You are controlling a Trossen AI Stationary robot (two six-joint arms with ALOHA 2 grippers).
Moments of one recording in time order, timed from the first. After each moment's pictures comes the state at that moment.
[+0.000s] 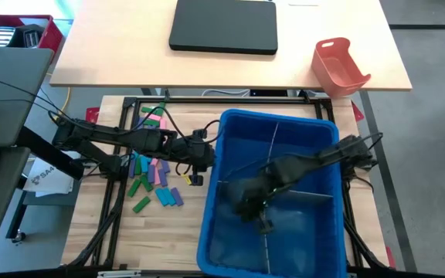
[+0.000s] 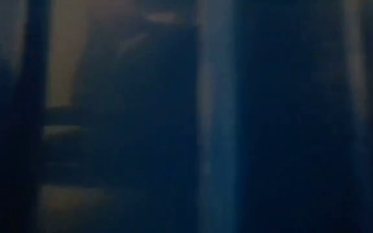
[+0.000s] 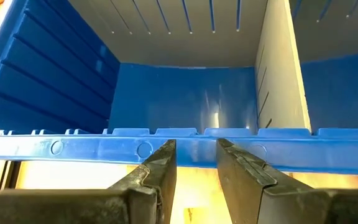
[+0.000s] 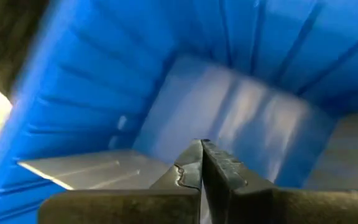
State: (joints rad) left arm -0.09 1.47 1.30 -0.63 -0.22 0.13; right arm 0.35 1.87 1.88 -1.10 -0.29 0.12
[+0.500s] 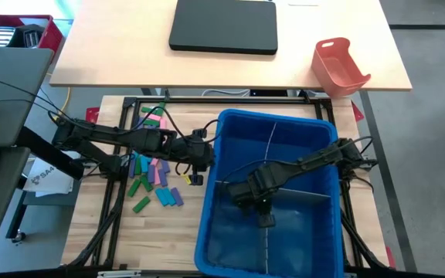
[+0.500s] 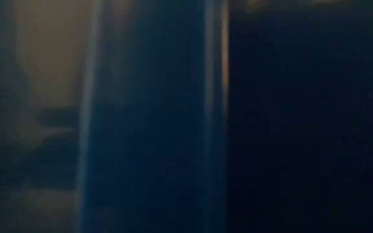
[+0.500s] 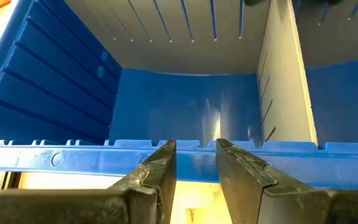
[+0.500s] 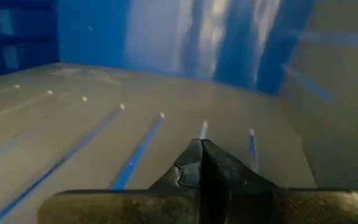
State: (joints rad) left arm -0.09 1.47 1.30 -0.63 -0.22 0.13; right arm 0.33 1.97 1.80 -1.41 -0.25 0.22
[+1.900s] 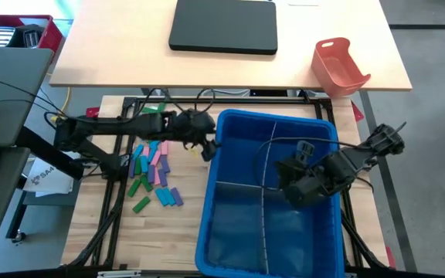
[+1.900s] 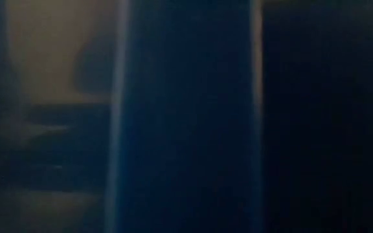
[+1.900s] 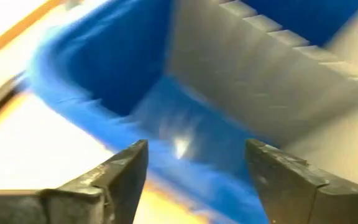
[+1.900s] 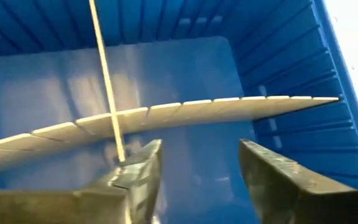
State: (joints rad) left arm 0.12 1.46 1.26 -0.49 -0.15 -0.28; right arm 0.52 1.52 1.71 -1.55 0.55 0.75
